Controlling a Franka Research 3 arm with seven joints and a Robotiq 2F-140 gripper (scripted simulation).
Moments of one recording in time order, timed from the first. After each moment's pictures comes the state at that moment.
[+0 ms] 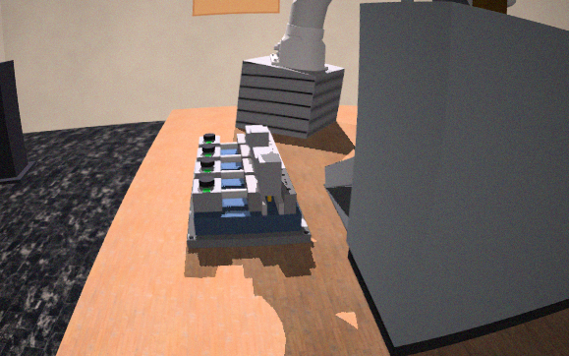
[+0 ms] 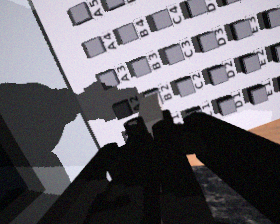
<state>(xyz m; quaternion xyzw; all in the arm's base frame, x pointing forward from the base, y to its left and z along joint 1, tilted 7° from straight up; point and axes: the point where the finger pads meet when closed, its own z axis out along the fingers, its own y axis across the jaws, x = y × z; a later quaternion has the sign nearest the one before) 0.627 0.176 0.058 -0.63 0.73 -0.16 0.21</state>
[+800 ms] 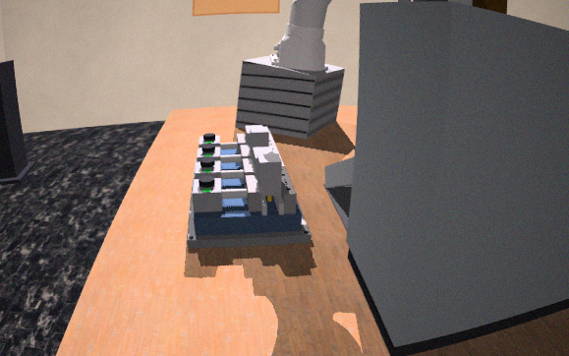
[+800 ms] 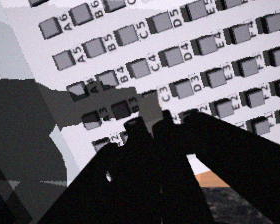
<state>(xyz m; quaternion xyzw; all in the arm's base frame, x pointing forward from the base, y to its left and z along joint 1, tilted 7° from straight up) 0.591 0.148 0.038 -0.64 0.73 -0.16 0.20</state>
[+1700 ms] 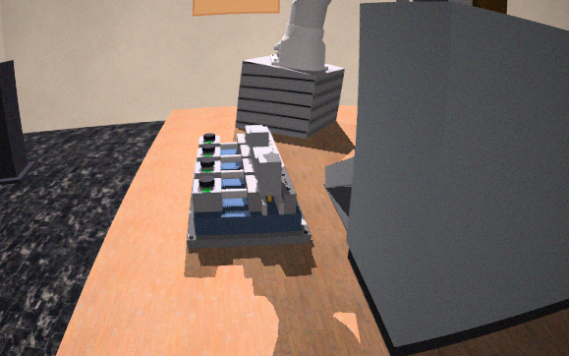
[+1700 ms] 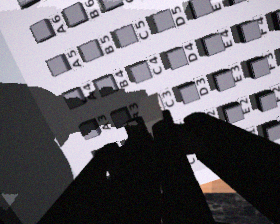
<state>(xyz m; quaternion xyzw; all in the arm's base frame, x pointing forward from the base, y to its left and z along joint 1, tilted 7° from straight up) 0.602 0.147 0.022 -0.63 0.74 -0.16 0.21</state>
